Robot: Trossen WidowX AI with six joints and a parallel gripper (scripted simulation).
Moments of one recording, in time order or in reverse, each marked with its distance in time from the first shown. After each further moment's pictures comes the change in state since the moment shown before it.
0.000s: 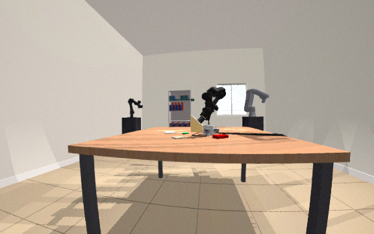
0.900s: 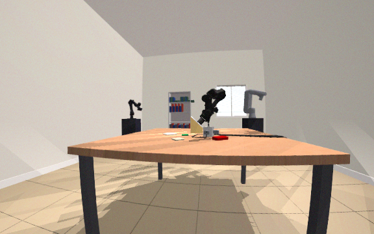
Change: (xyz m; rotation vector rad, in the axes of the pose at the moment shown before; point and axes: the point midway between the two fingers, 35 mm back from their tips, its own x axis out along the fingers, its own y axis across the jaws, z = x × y) arm 0.003 0.000 0.000 0.000 0.001 0.000
